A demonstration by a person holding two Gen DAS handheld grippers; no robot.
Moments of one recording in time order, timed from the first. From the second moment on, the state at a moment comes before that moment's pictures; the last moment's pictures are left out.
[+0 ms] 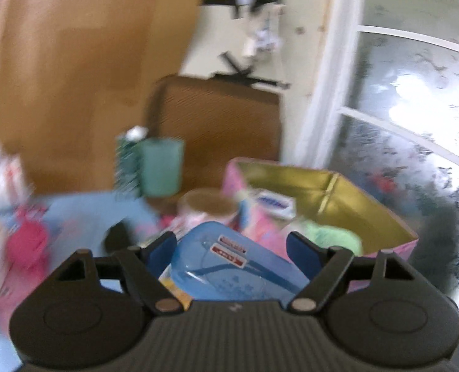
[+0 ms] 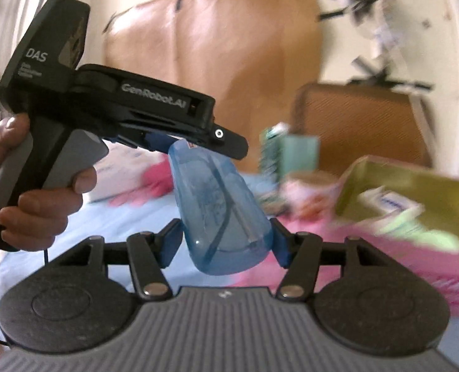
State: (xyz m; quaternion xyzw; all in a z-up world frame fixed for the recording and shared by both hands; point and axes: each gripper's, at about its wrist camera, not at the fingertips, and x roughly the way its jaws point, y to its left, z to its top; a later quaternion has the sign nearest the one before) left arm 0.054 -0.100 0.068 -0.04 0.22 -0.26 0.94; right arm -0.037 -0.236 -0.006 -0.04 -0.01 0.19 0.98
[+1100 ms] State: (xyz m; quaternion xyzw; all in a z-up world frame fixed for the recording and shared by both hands) left arm 0.050 -0.148 0.032 0.00 0.26 -0.26 0.93; right arm -0.017 -0.326 -0.011 0.05 -0.05 -0.07 0.99
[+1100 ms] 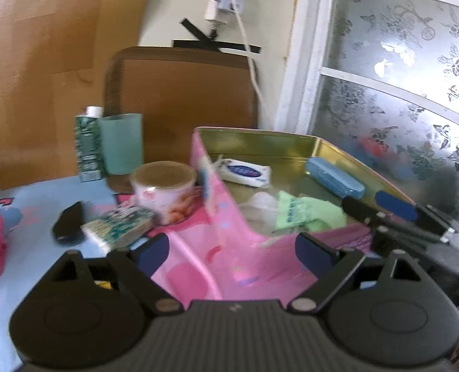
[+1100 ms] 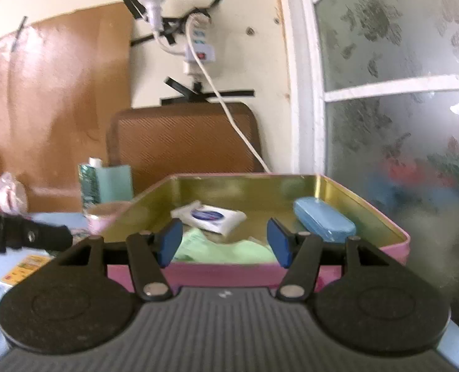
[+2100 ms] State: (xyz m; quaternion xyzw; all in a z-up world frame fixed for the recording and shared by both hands) left arm 0.073 -0.001 -0.018 -0.11 0.29 -0.12 0.94; right arm 0.037 -0.188 -0.020 -0.04 0.09 0.14 0.99
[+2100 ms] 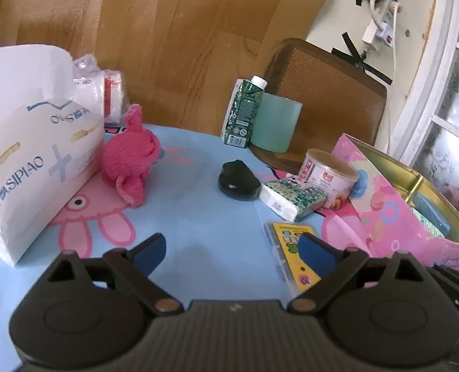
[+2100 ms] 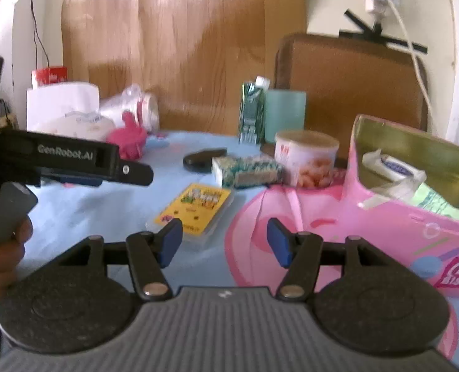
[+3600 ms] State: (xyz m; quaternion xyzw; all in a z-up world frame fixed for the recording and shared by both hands) left arm 0.081 0.027 -0.027 -0.20 0.30 -0.11 0.93; right arm 0.125 -0.184 0.028 0.01 0.13 0.12 0.98
